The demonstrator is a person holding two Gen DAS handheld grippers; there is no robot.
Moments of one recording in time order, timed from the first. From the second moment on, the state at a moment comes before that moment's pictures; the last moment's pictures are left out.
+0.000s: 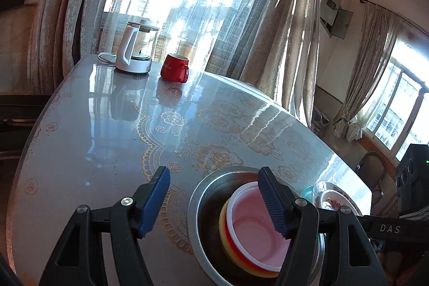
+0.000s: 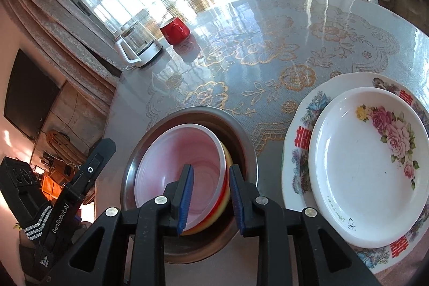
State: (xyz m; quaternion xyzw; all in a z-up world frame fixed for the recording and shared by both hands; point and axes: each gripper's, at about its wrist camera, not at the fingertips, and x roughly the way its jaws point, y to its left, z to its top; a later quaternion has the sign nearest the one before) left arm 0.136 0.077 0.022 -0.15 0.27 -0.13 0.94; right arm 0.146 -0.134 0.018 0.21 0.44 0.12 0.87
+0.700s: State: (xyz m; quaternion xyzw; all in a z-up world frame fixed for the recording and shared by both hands) left arm 0.137 0.114 0.008 -0.21 0.29 -0.07 0.93; right arm 0.115 -0.154 0.010 0.22 0.46 0.11 0.85
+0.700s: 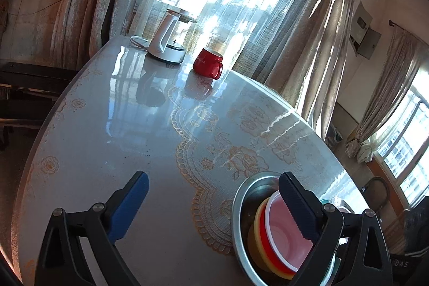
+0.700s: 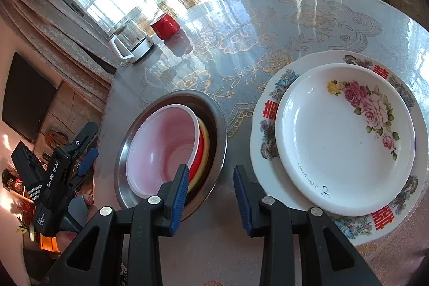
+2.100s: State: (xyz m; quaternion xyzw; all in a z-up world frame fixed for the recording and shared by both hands) left arm 0.119 0.077 -0.010 -0.15 0.42 -0.13 0.89; right arm 0.136 -0.133 -0.007 0.19 0.49 0.11 0.84
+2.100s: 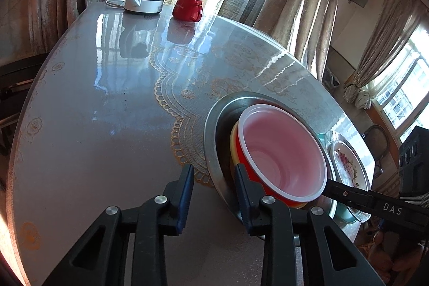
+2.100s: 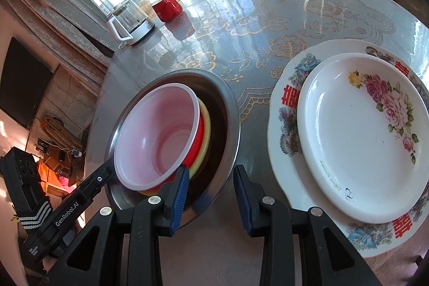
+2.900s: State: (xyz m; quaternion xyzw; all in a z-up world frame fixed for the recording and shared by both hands) left arm 0.119 0.068 -0.011 -0.14 0.42 -0.11 0.89; right arm 0.143 -0.144 -0.010 0.21 0.49 0.13 0.84
